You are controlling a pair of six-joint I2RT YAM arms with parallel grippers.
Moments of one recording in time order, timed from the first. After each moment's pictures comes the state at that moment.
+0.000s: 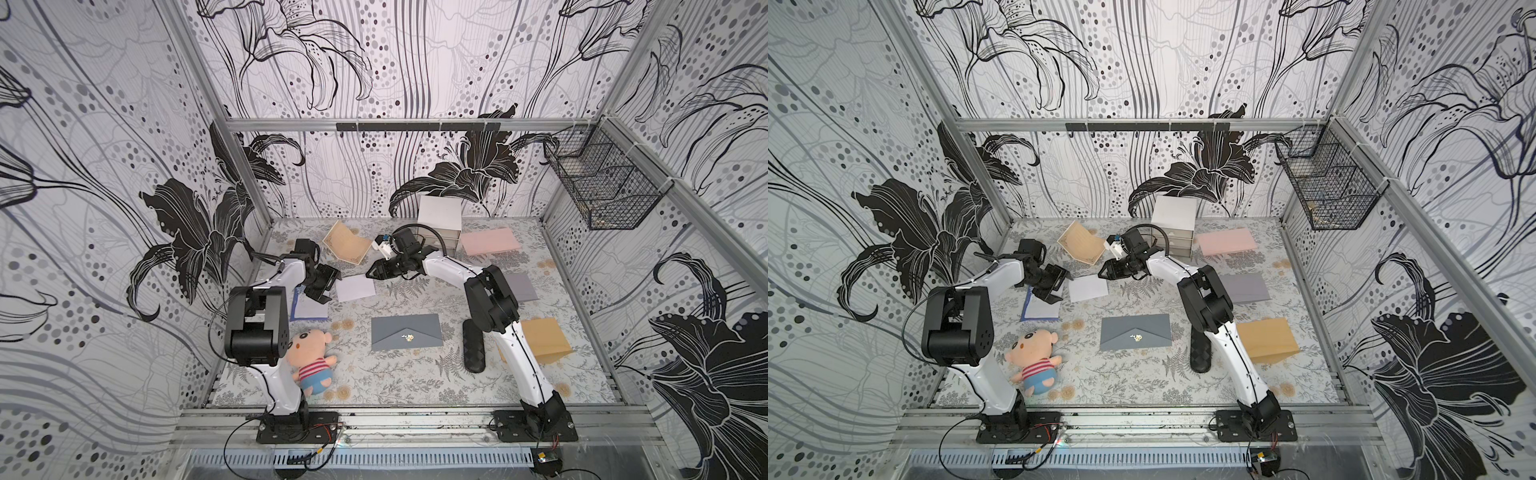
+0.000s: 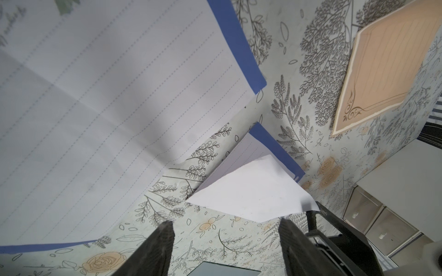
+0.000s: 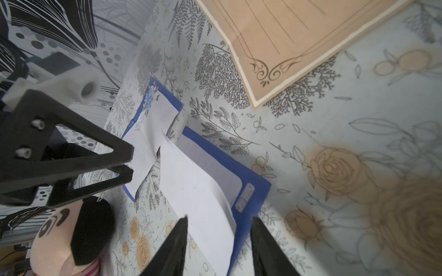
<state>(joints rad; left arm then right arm) 0.06 1.80 1.21 -0.65 0.33 -1.06 0.62 2.51 2.06 -0.33 -0.62 0.31</state>
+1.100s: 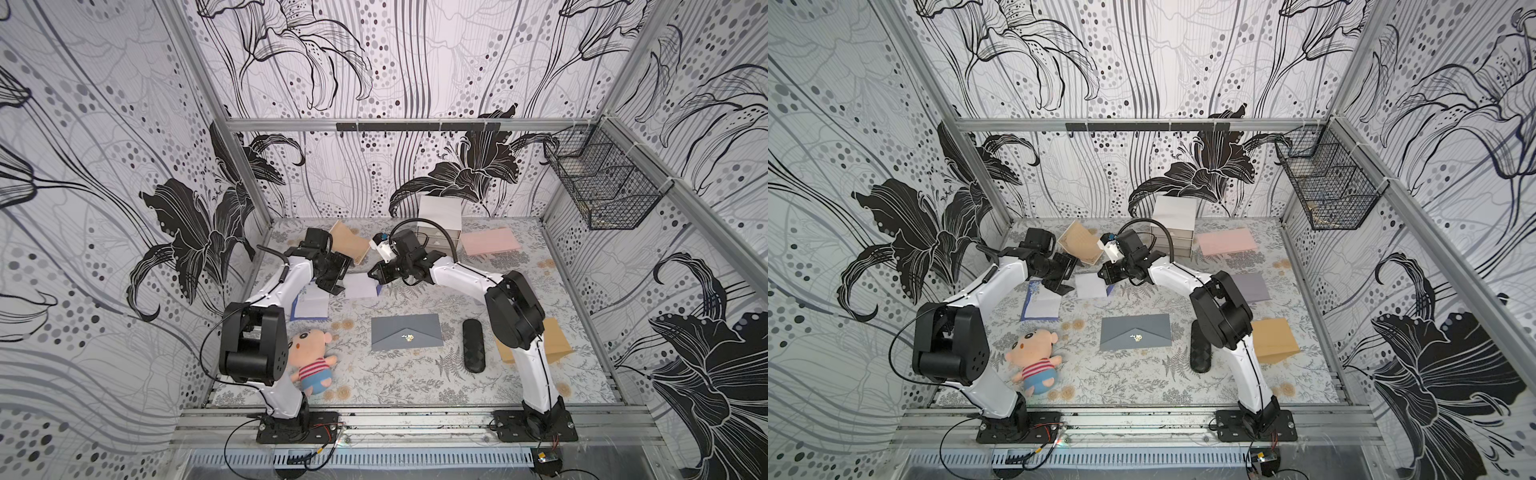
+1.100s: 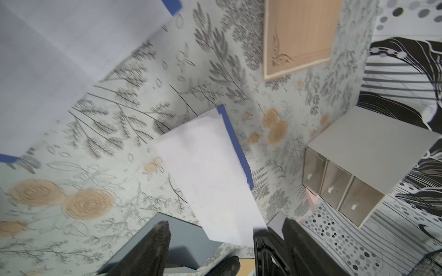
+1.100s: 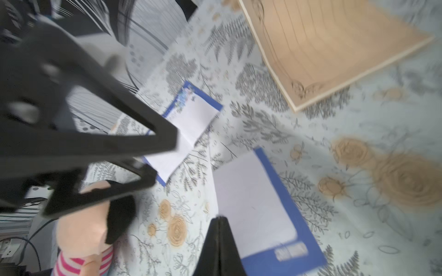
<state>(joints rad) -0.10 1.66 1.29 -0.69 0.33 -1.28 0.71 2.13 1.70 -0.19 -0.44 0.25</state>
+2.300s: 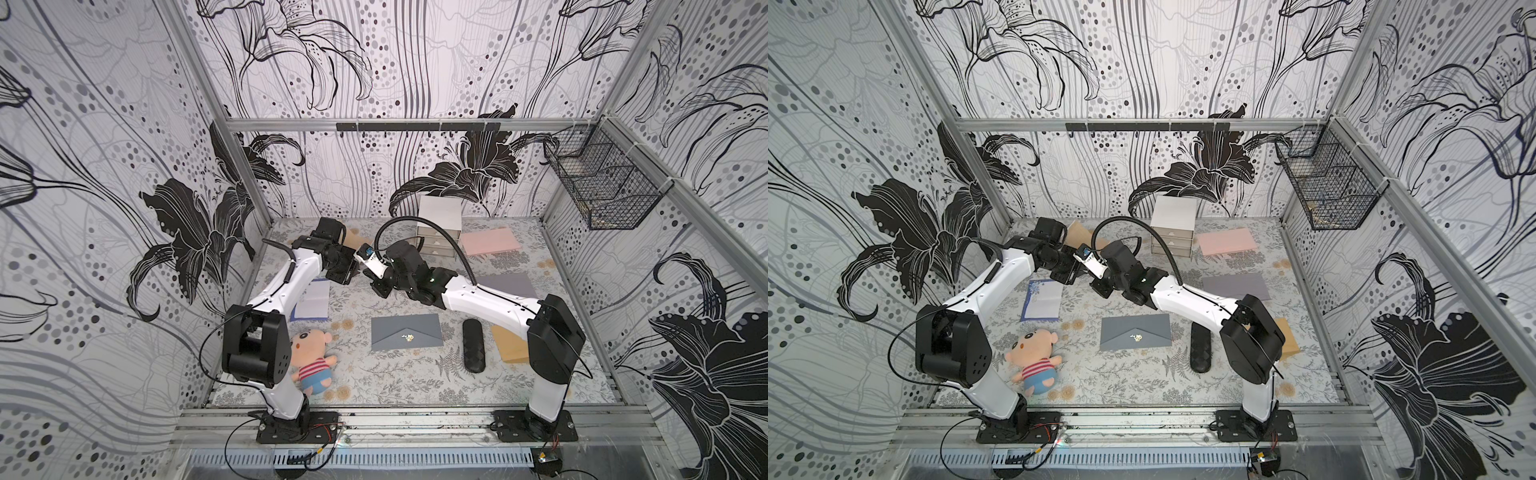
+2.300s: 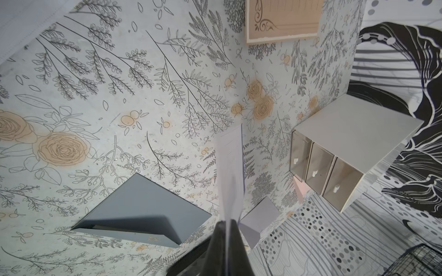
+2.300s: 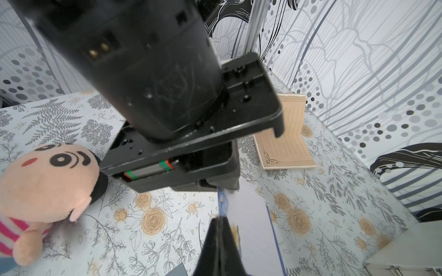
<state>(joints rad) -0.17 1.67 1.42 -0.82 0.31 -1.37 0.89 1.84 1.48 -0.12 -0.06 -0.20</state>
